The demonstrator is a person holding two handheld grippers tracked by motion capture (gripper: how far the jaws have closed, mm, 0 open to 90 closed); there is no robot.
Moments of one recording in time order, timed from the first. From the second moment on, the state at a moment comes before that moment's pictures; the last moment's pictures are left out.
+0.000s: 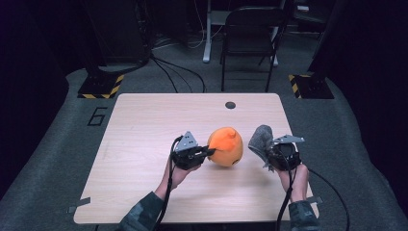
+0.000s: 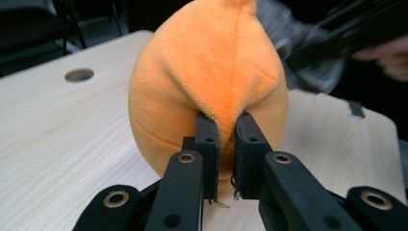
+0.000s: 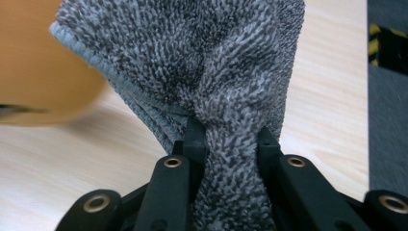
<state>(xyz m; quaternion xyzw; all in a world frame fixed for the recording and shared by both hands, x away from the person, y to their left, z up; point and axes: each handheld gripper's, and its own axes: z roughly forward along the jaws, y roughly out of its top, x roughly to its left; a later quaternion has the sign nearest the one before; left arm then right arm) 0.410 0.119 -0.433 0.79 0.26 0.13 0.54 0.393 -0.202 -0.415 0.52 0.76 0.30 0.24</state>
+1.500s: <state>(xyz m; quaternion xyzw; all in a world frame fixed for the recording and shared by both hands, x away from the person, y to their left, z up) 0.409 0.110 -0.463 0.81 0.28 0.11 0.51 0.389 -0.119 -0.411 0.42 0.81 0.29 0.27</state>
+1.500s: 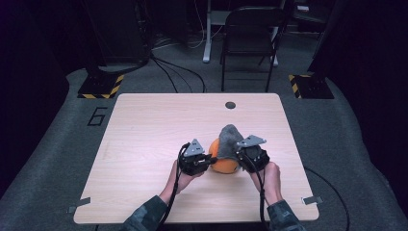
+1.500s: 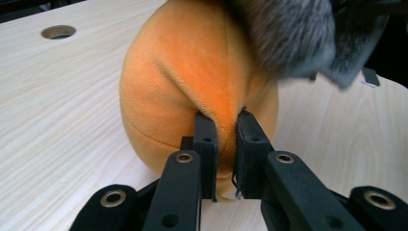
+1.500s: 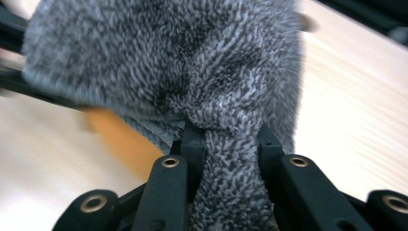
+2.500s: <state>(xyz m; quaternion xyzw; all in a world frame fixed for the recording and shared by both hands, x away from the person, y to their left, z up) 0.452 0.160 -0.481 0.73 0.47 0.17 0.46 0.401 -0.209 -0.474 0.54 0.76 0.26 0.24</state>
